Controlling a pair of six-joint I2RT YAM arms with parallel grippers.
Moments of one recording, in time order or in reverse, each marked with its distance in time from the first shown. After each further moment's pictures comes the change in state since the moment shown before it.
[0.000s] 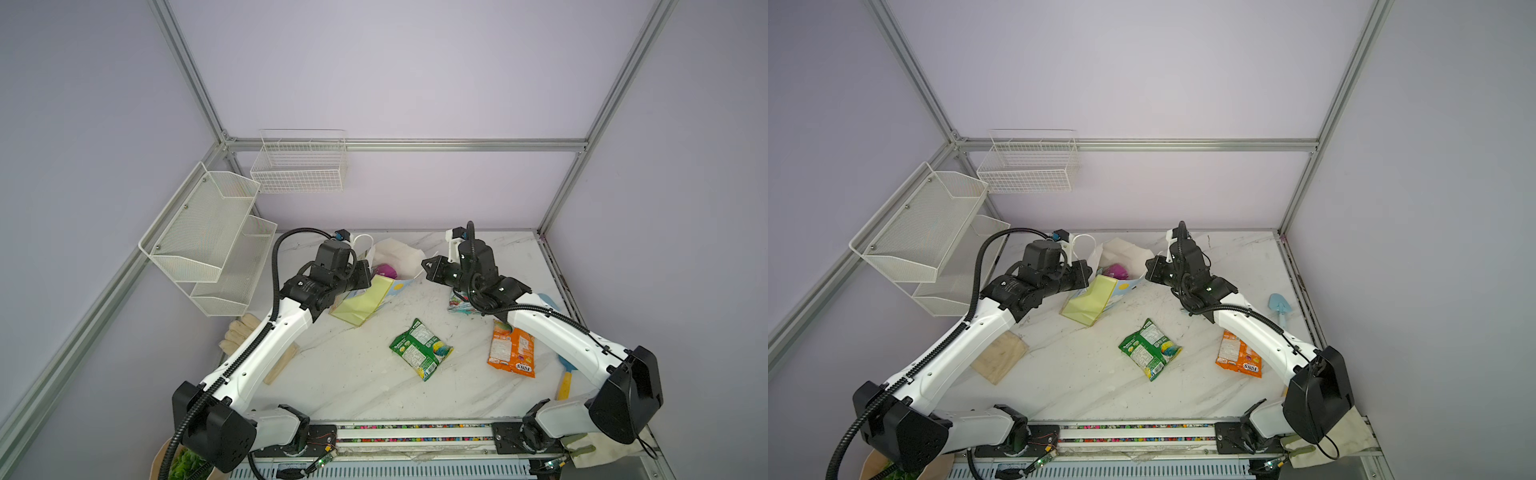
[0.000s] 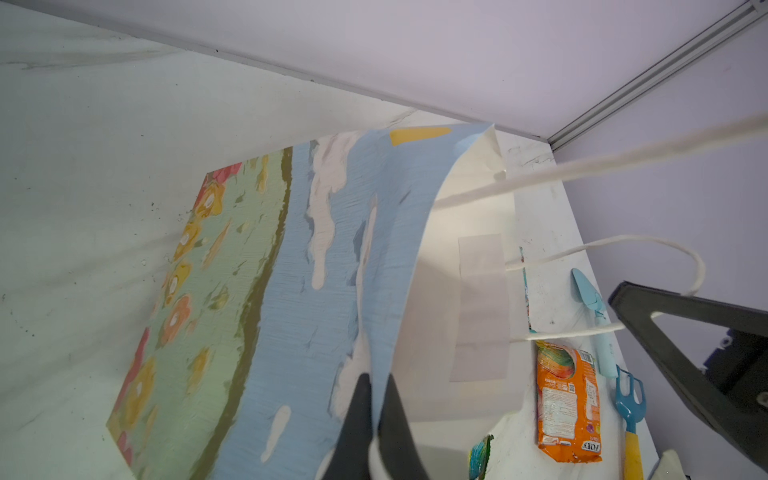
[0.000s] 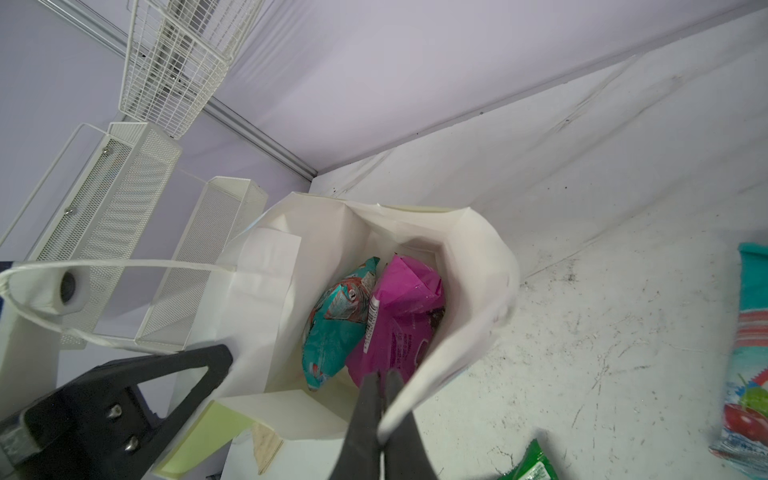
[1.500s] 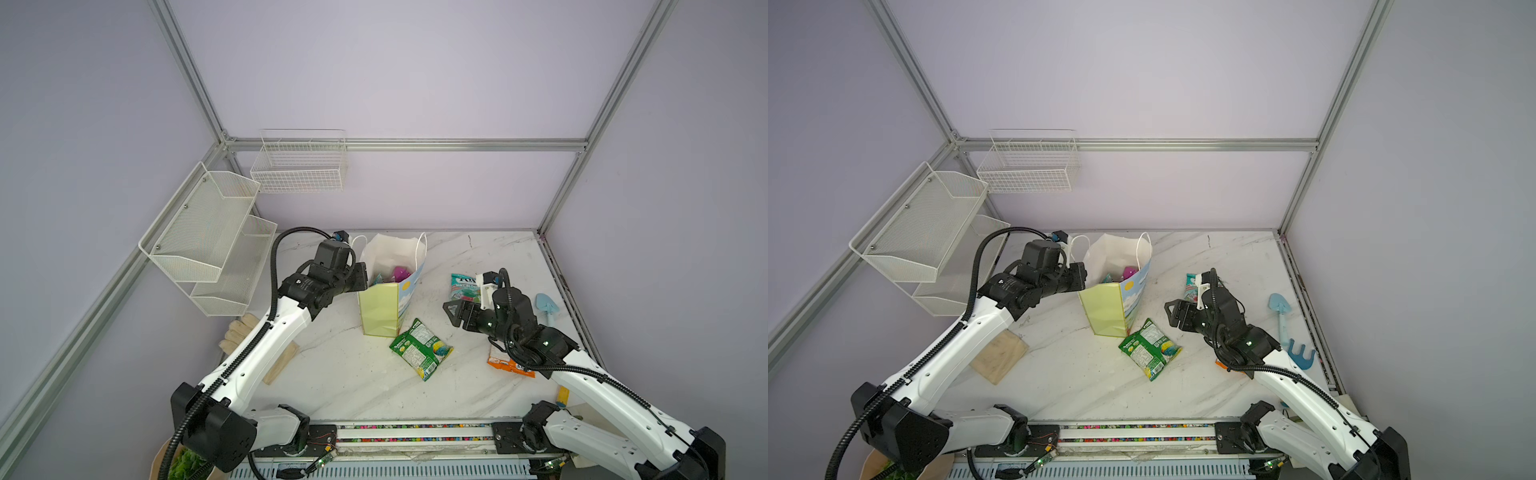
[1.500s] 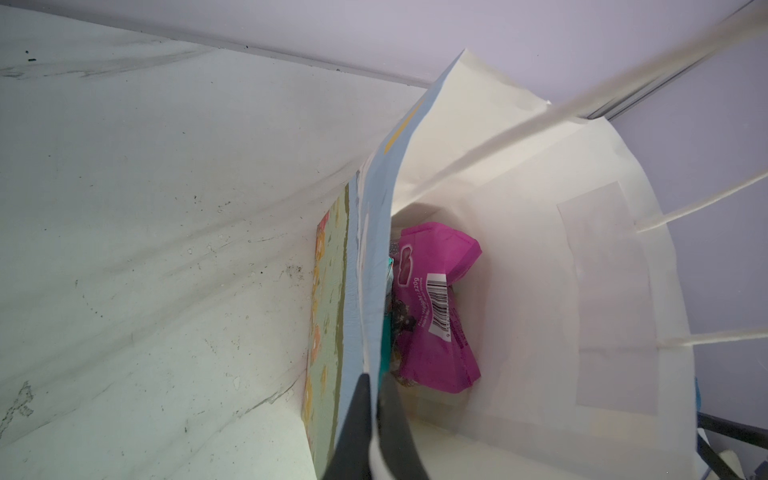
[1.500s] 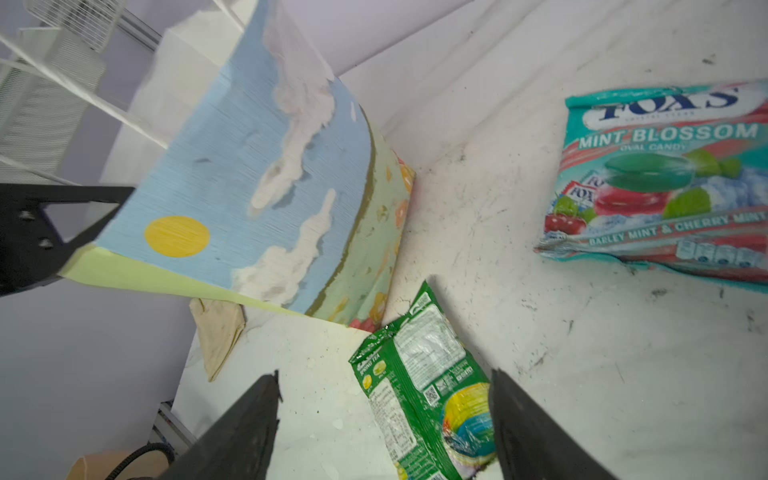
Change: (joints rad) left arm 0.009 0.004 0.029 -0.084 -0.047 0.053; right arm -0.001 -0.459 -0.441 -0.194 0.031 -0.029
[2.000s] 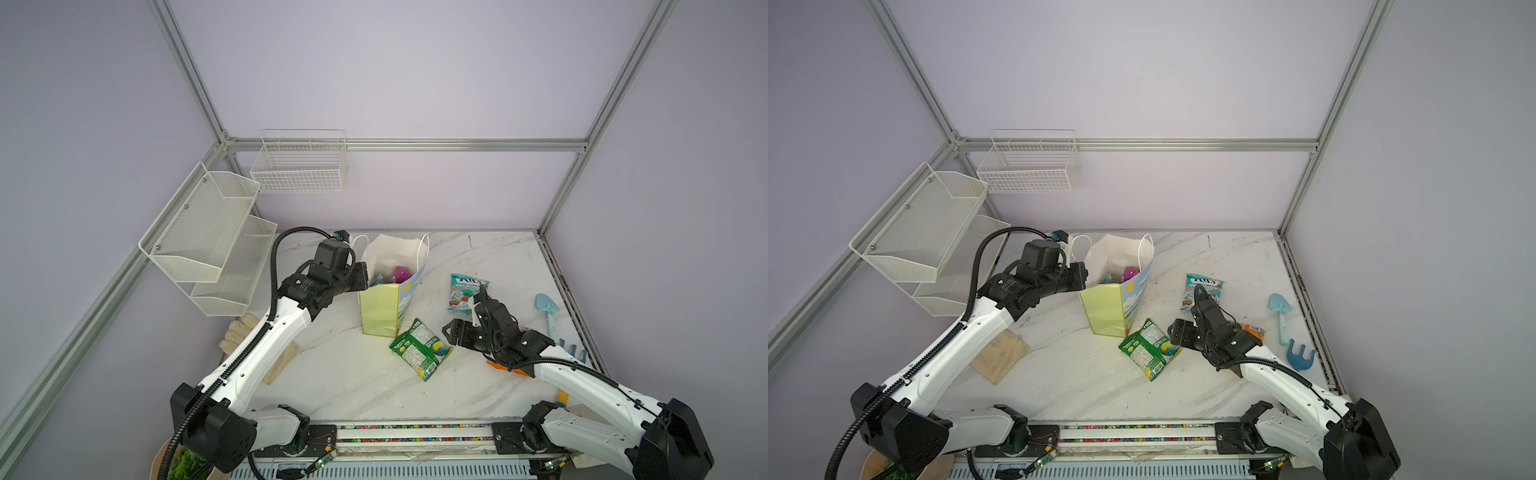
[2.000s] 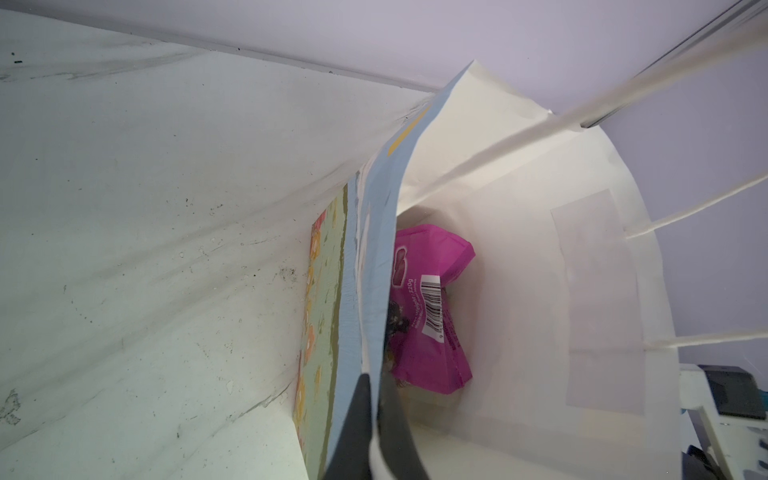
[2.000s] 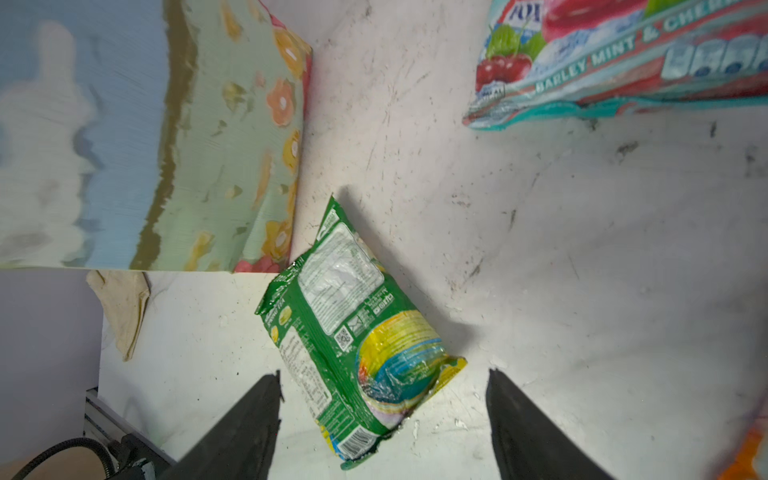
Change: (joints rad) left arm 0.000 -0.004 0.000 0.011 0.016 0.000; right arm 0.000 0.116 -0.154 -0.001 -0.037 0.065
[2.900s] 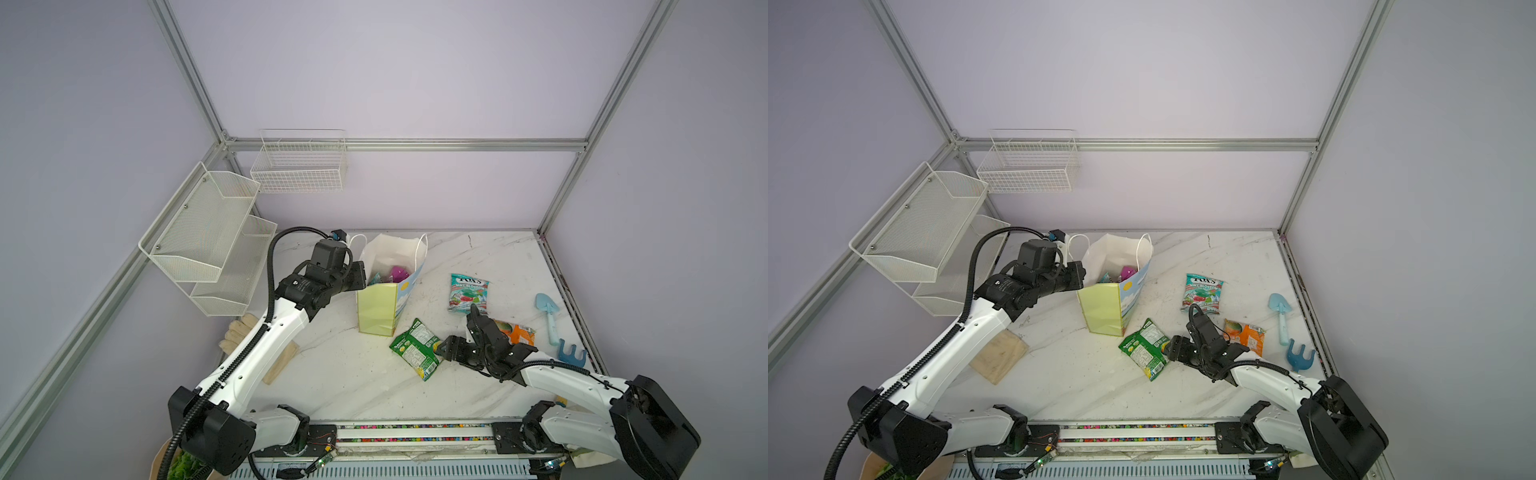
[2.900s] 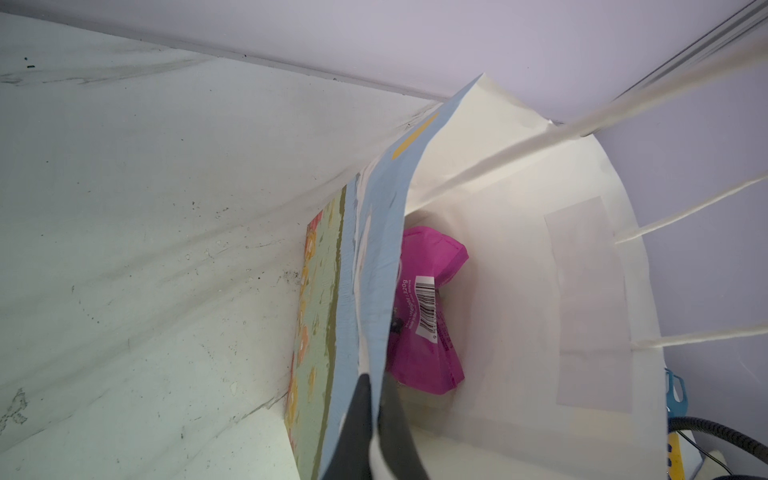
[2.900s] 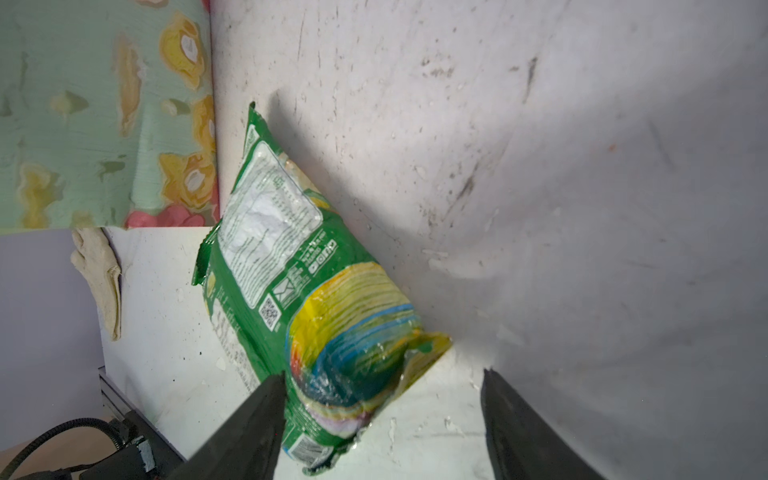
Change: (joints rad) left arm 0.016 -0.017 -0.012 0.007 0.003 -0.001; right arm 0.037 0.121 -0.172 0.245 -0.096 0.114
